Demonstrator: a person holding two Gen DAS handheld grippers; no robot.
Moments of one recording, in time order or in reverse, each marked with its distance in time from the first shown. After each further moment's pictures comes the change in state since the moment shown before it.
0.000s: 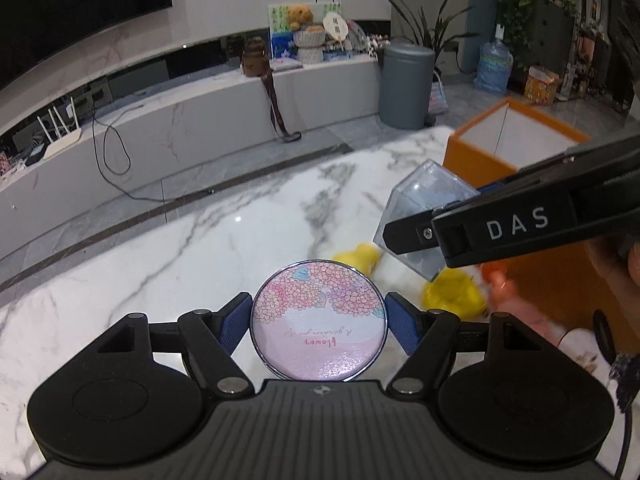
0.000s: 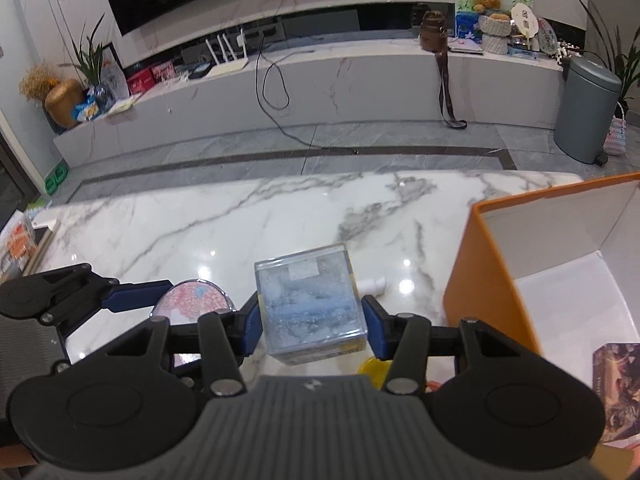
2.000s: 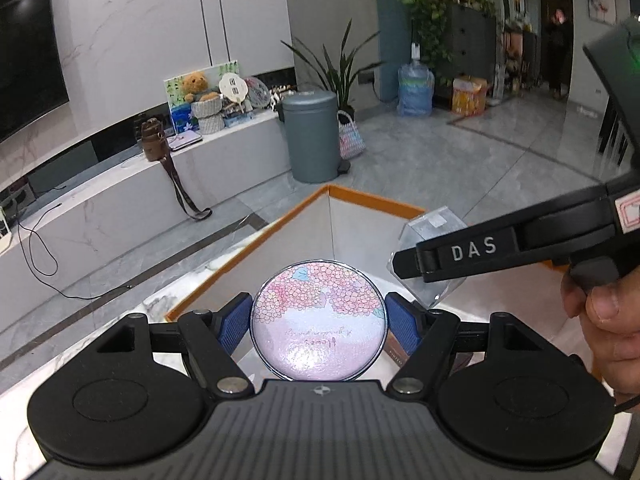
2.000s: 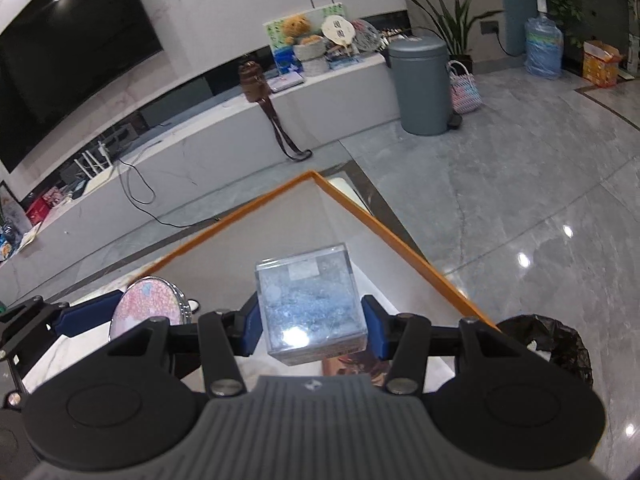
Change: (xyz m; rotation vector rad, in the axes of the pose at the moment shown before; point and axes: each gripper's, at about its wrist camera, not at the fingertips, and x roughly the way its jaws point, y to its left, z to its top) left arm 0.037 -0.190 0.078 0.189 -0.122 -0.100; right arm -0.105 -0.211 -0.027 0.369 -0.142 -0.226
